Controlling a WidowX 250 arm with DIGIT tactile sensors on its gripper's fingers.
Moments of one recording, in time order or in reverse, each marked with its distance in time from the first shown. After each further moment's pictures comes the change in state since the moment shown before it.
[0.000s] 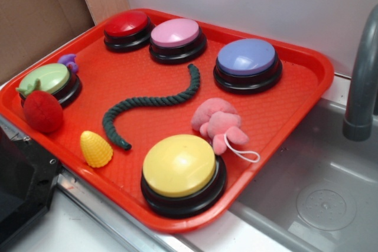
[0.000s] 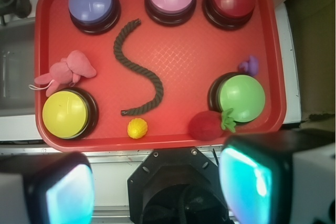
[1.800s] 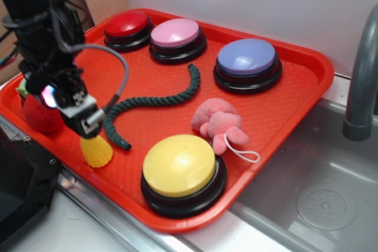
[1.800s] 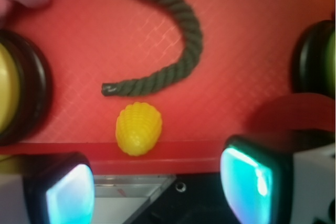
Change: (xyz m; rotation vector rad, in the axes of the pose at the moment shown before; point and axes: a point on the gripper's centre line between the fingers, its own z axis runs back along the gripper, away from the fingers) arm -0.019 -0.027 -0.166 0.029 0.130 -0.055
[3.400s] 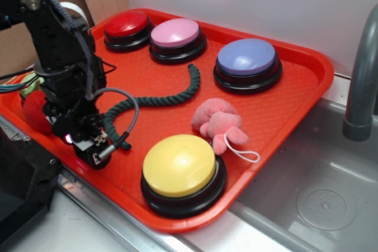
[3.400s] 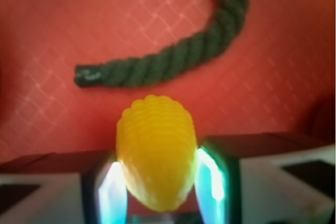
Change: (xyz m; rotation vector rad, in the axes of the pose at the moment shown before) arm -0.003 0.001 -0.035 0.039 0.040 0.023
